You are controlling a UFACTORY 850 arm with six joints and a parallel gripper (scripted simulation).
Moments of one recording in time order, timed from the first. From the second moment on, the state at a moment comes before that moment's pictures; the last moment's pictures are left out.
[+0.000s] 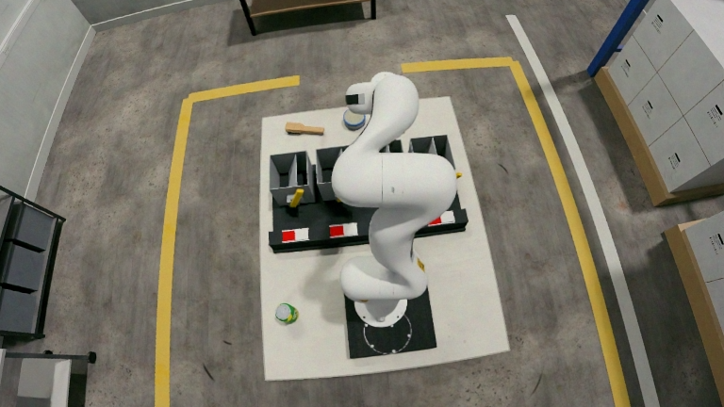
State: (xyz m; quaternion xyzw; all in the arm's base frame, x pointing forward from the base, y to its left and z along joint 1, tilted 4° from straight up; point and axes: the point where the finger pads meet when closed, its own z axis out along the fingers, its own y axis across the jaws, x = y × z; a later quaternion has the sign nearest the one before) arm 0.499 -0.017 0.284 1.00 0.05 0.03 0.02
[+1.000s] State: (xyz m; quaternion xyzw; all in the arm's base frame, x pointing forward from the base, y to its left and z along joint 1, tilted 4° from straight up) arm 0.457 -0.042 0.270 1.00 0.05 0.02 -0.03
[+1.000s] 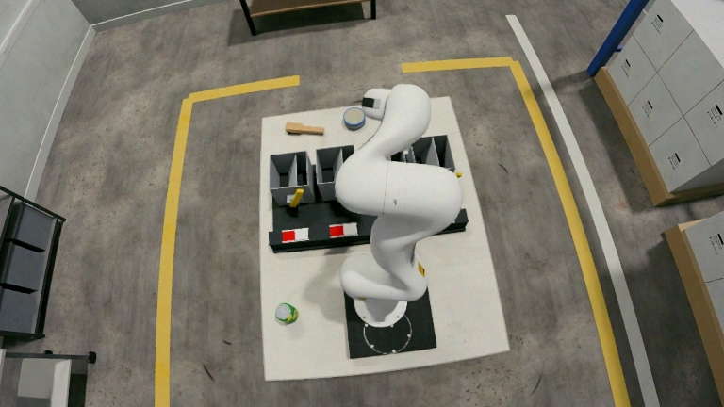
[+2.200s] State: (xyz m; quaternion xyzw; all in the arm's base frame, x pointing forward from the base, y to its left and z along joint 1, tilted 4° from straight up) arm 0.393 -0.082 0.250 0.99 0.05 0.02 -0.13
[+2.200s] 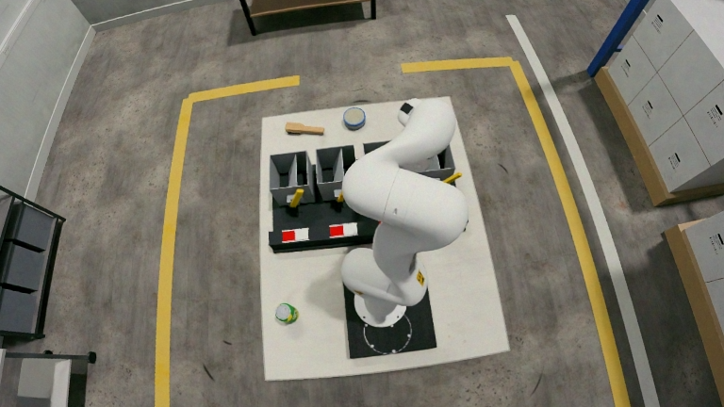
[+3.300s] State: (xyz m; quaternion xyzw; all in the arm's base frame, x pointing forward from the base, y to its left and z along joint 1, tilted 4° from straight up) arm 0.393 -0.070 0.203 0.99 0.05 0.02 -0.13
